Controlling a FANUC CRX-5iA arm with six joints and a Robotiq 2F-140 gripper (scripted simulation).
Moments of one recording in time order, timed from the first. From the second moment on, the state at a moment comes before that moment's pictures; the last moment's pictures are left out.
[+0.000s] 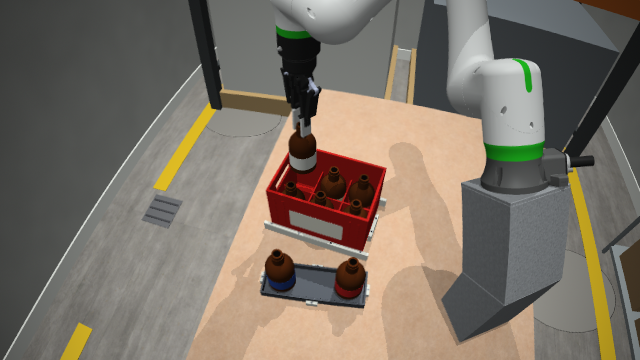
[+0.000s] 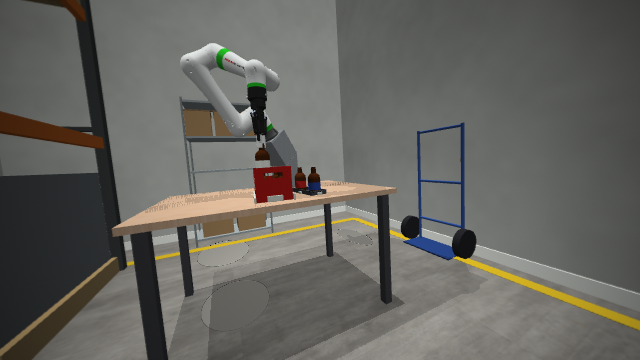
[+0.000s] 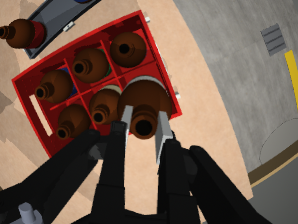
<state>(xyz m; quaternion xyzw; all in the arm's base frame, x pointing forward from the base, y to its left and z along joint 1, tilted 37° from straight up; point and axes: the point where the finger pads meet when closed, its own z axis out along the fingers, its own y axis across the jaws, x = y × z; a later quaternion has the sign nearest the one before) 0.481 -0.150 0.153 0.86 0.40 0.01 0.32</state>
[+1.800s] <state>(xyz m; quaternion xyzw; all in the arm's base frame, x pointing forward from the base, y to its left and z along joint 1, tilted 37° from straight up) 0.492 -0.170 0.123 0.86 0.40 0.01 0.32</state>
